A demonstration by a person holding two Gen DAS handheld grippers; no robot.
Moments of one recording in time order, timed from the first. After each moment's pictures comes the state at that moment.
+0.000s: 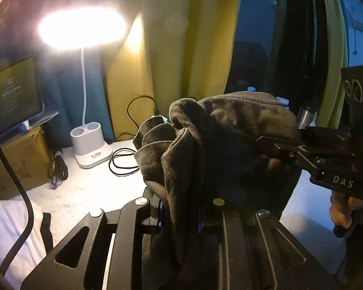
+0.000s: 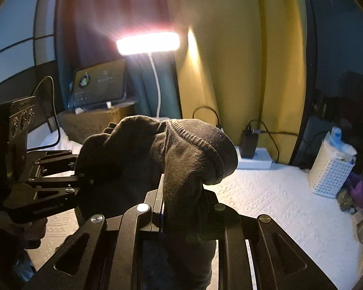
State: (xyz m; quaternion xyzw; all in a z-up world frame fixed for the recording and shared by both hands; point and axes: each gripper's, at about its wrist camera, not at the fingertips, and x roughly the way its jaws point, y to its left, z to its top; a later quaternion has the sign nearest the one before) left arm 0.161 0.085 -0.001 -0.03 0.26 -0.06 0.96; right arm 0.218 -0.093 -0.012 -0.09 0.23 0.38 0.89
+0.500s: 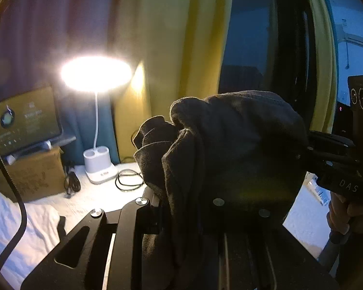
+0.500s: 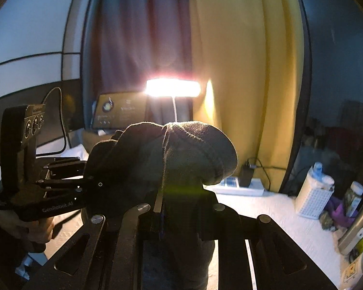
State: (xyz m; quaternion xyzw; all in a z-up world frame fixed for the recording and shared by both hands) left arm 0.085 0.080 0.048 -0.03 0.18 -0.06 0.98; right arm 0.135 -0.111 0.045 -0.10 0.14 0.39 0.90
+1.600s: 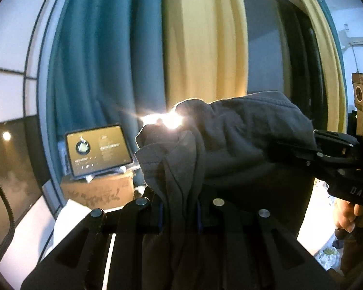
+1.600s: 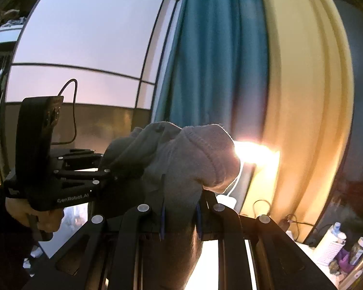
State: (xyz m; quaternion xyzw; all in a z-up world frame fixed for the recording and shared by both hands) left arm -0.063 0.148 0.092 0.00 0.10 0.04 0.99; right arm -0.017 -0.041 0.093 -0.14 0.03 0.50 0.85
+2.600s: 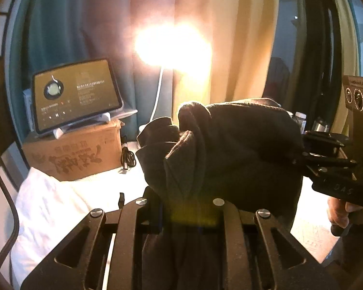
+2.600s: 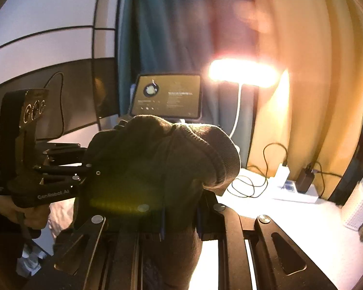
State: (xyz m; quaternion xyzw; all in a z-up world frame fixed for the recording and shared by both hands) left arm 0.066 0.200 0.013 -0.04 0.24 0.01 0.97; right arm 0.139 0.022 0.004 -0.12 0.19 0.47 0.86
